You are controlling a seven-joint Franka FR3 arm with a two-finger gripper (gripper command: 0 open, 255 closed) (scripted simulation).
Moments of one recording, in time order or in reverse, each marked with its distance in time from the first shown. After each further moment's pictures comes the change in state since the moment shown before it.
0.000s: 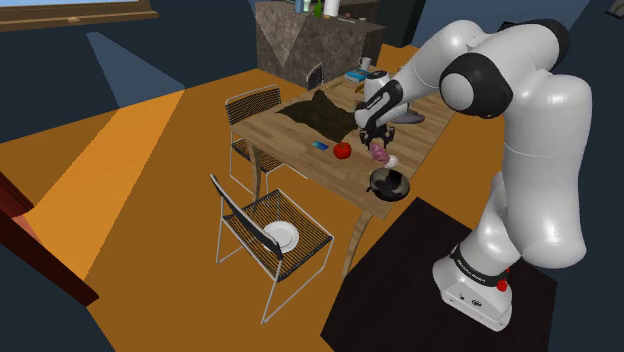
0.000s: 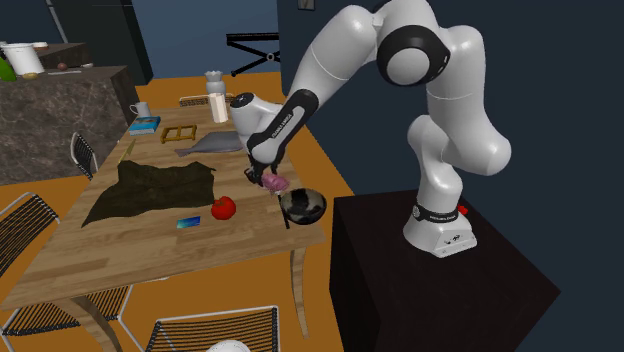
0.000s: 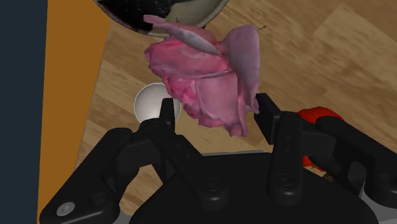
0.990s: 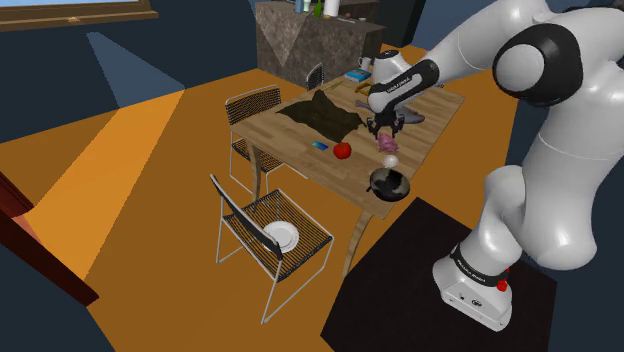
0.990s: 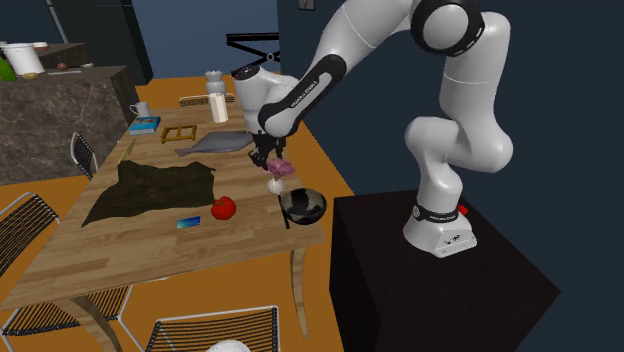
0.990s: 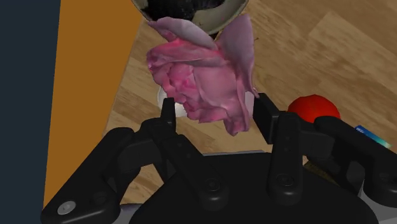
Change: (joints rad) arm 0.225 -0.240 -0.221 -0.061 -0.223 -0.134 0.121
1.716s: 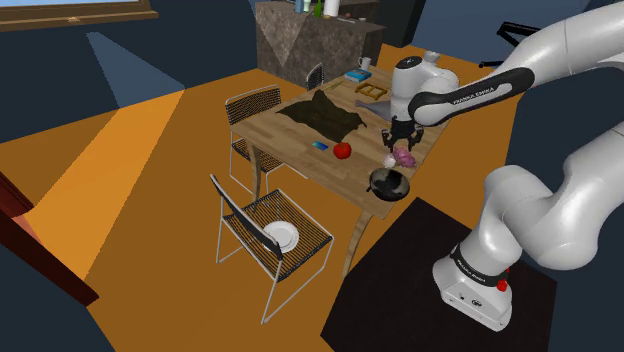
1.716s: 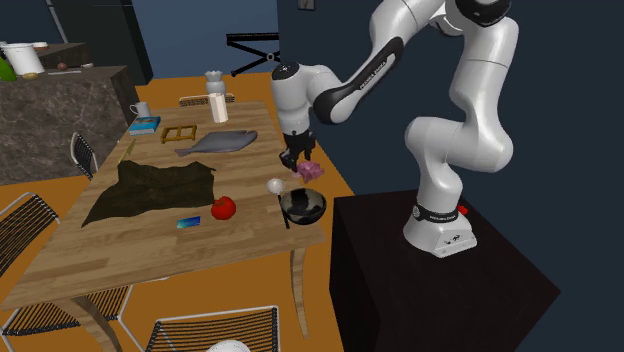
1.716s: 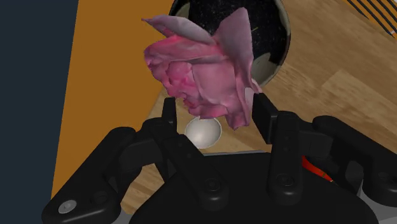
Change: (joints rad) arm 0.005 -0.648 0.074 -0.280 -0.657 -0.241 0.494
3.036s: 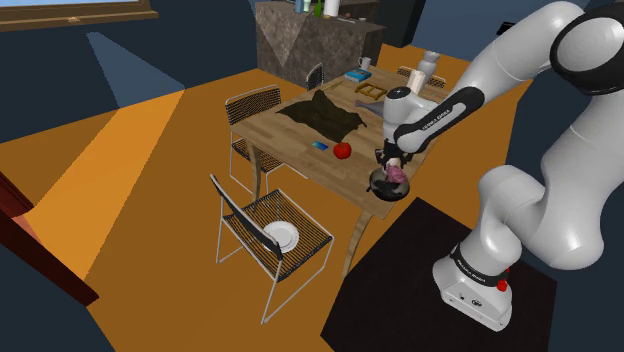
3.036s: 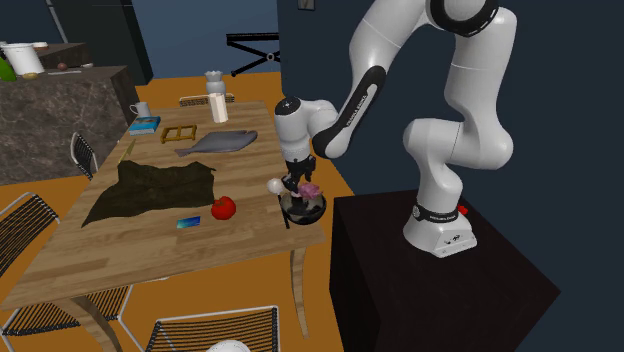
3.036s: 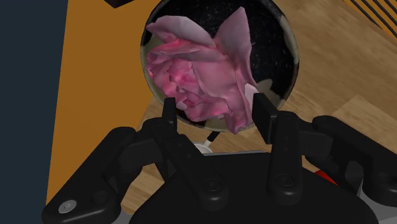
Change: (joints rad) arm 0.198 0.398 -0.263 -0.083 0.222 0.414 -0.110
